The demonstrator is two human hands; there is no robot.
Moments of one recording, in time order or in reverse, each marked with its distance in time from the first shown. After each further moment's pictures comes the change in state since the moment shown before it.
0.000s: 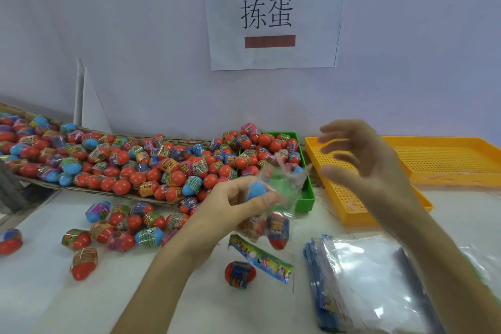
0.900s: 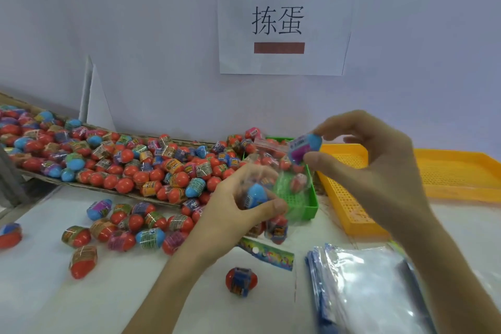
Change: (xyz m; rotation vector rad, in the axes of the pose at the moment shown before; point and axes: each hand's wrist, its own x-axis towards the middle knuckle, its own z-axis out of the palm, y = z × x) left_hand 0.001 -0.001 0.005 0.045 0.136 0.215; right_hand 0.012 -0.027 0.009 -0.101 0.071 -0.193
